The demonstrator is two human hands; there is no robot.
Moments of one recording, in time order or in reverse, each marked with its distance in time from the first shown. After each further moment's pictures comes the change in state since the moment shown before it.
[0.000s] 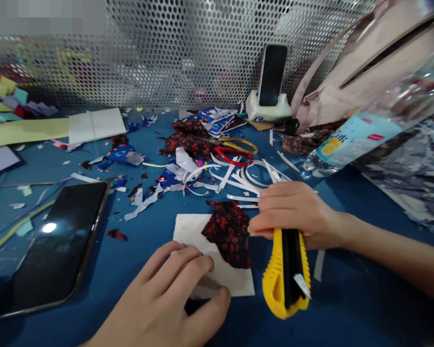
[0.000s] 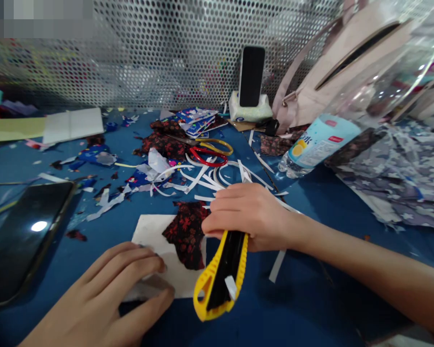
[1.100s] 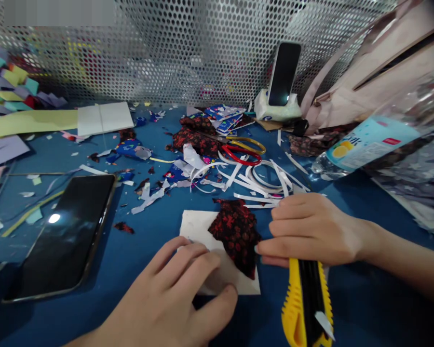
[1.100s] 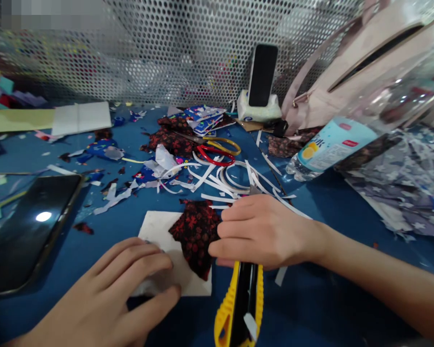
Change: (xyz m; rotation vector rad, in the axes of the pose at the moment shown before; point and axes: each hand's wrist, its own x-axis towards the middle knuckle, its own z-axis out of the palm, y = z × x) left_hand -0.001 -0.002 0.008 -0.050 0.039 0.019; right_hand -0.002 -0.011 -0.006 -0.179 -0.139 -0.214
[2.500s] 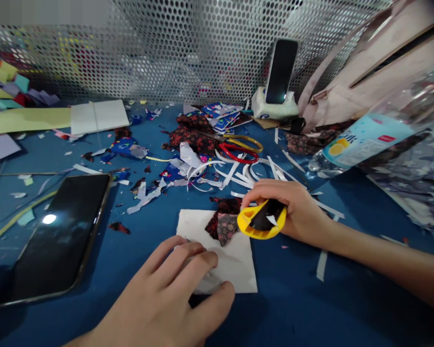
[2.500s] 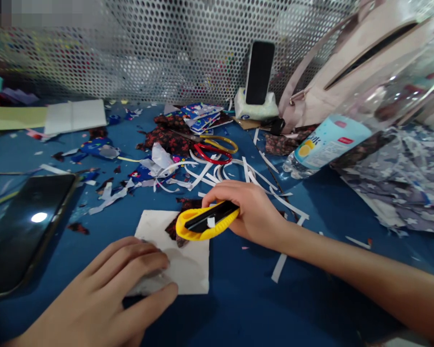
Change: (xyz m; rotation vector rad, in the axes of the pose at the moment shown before) left_hand -0.002 -0.002 0.000 0.027 -0.016 -0.001; right_hand 0.008 0.002 0.022 0.485 0.215 0.716
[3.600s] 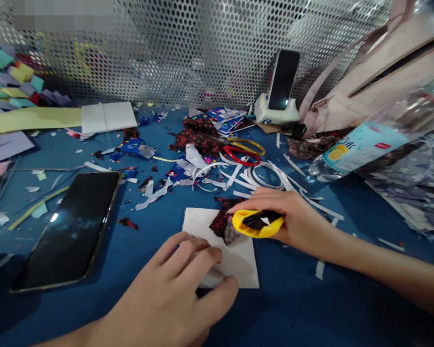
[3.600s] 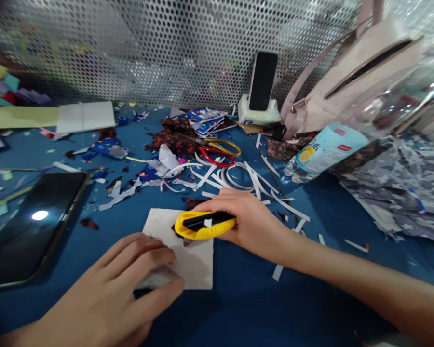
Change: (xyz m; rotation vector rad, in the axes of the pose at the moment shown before) left_hand 0.001 0.000 -0.006 -0.022 -0.041 0.008; right_hand 0.000 -0.014 0.005 0.003 -0.135 0.030
